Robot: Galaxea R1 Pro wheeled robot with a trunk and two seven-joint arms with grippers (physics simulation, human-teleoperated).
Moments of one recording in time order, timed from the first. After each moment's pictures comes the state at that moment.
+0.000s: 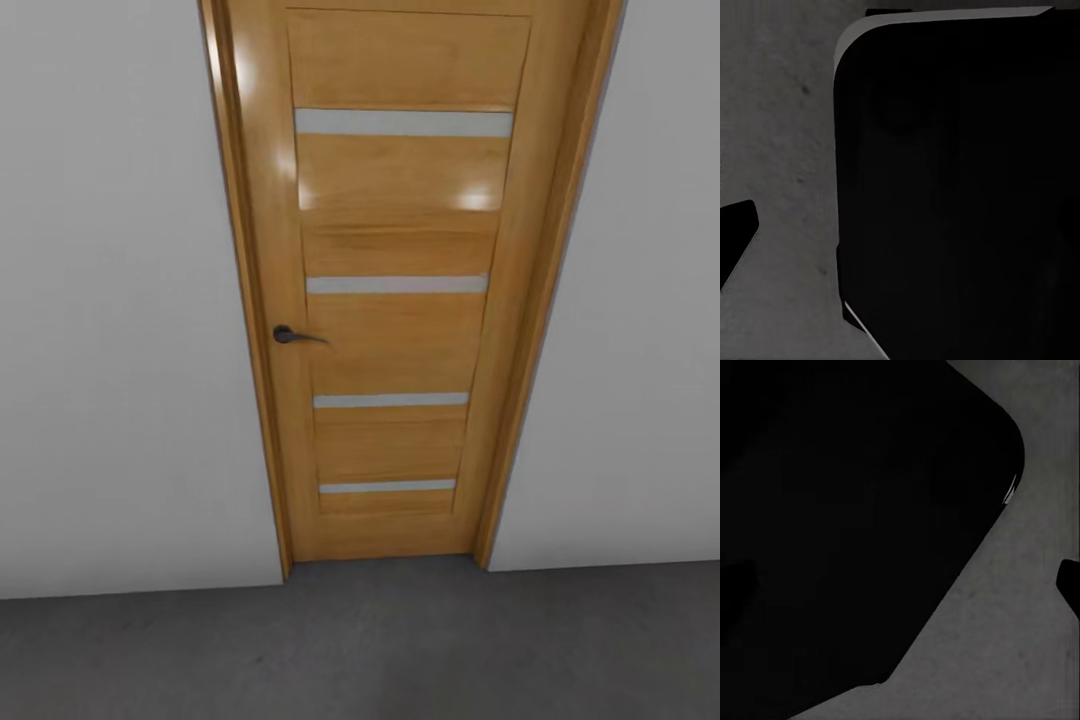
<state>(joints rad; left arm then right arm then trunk) 0.00 0.01 0.01 -0.03 0.01 -0.02 0.01 0.00 0.01 0.54 0.00 -0.01 -0.06 0.00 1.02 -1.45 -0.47</state>
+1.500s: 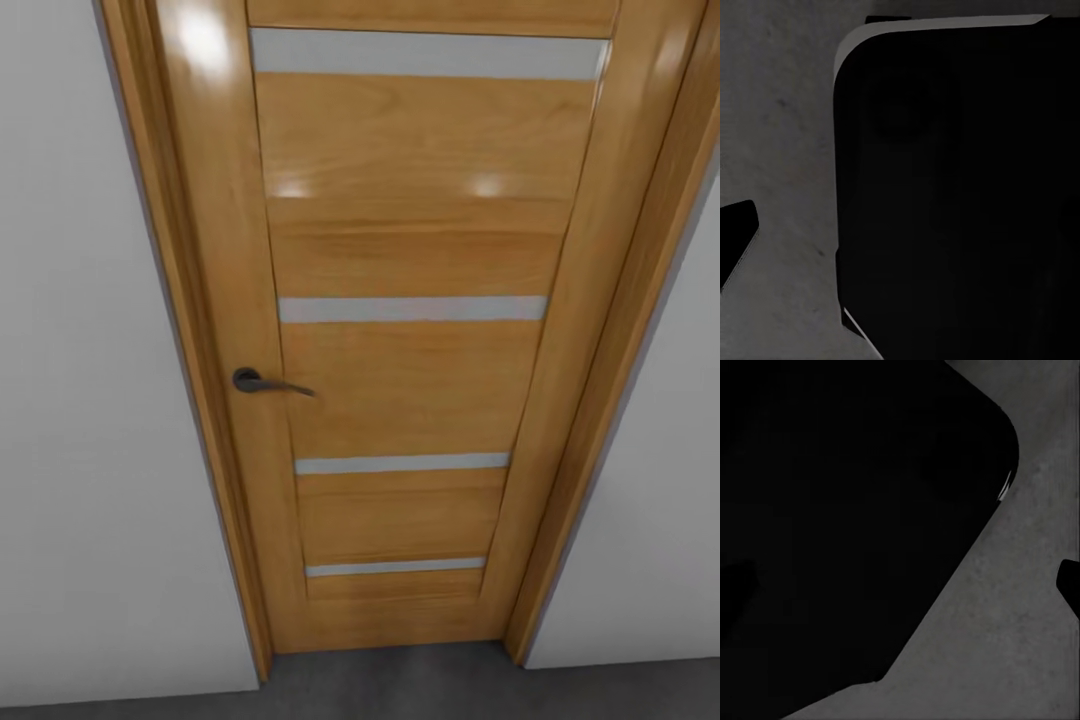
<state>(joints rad) 0.00 0.01 0.01 -0.03 0.02 -0.04 0.01 0.00 0.01 0.53 0.00 -0.01 -0.06 0.00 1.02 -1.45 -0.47</state>
